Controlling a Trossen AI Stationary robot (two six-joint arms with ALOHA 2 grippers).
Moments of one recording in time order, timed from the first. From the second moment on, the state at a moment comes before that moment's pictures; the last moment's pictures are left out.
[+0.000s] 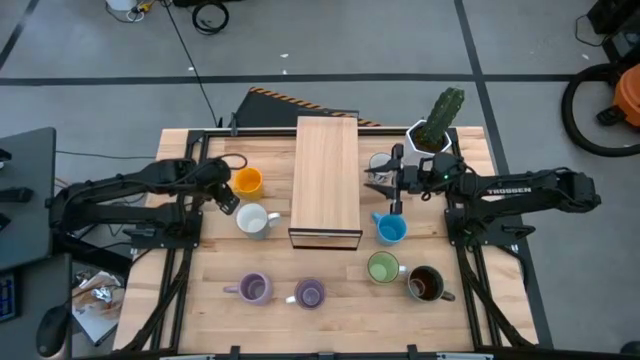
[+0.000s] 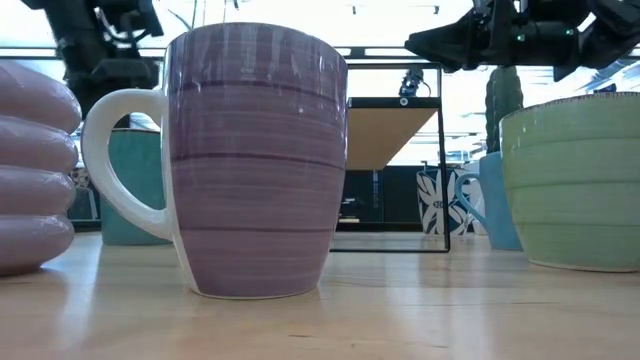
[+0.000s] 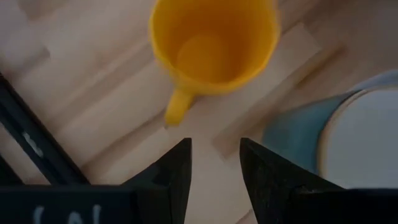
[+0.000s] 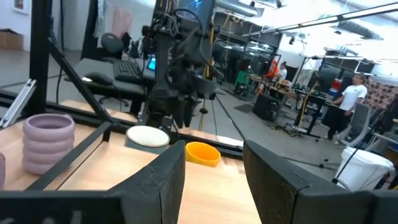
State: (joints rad) left arm 0.32 0.87 0.76 -1.04 -0.19 -0.53; right arm -0.26 0.95 0.39 0.66 -0.21 -0.28
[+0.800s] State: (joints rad) left arm 0.42 0.94 0.77 -1.10 -0.17 -0.27; right arm -0.26 0.97 0.39 0.57 -0.23 -0.23
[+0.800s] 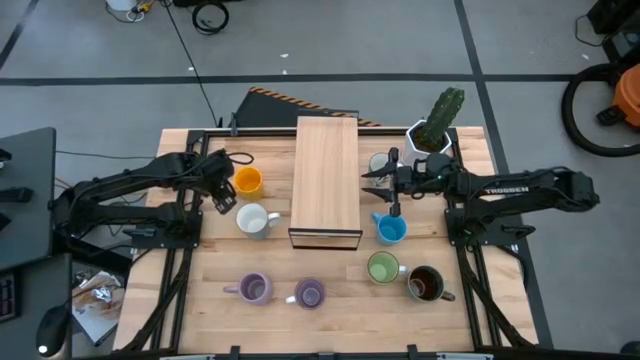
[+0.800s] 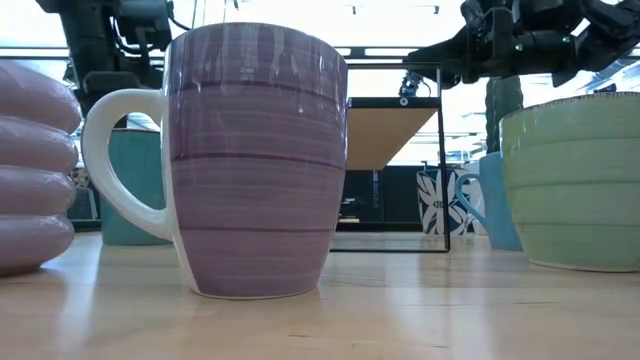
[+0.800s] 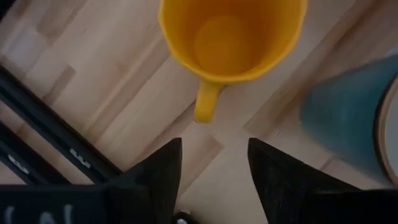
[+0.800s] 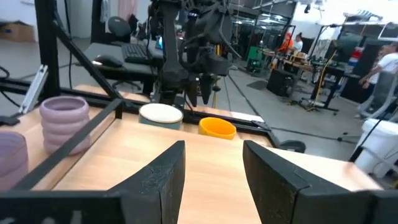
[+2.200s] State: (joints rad) left arm 0.42 1.06 0.77 -1.10 -0.17 -0.29; right arm -0.65 1.14 0.51 0.55 -0.50 -0.31
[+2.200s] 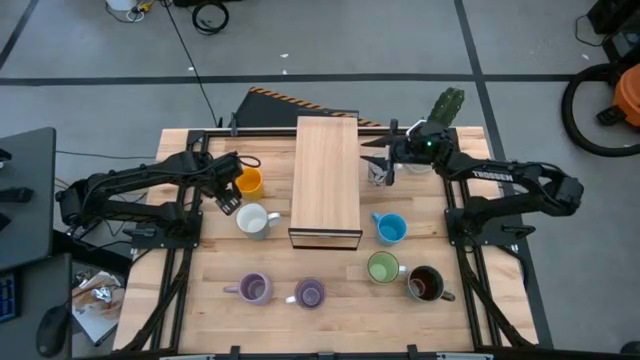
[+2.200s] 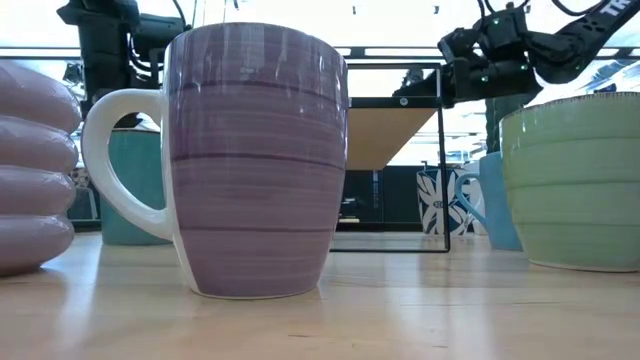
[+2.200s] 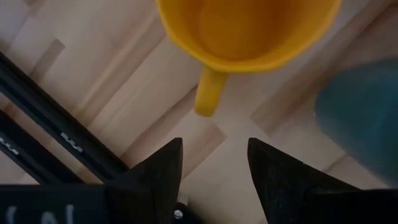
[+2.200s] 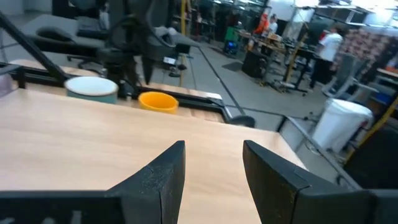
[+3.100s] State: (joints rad) left arm 0.66 1.20 0.78 -1.00 -0.05 0.03; right arm -0.67 1.11 0.51 0.52 -0.66 -0.30
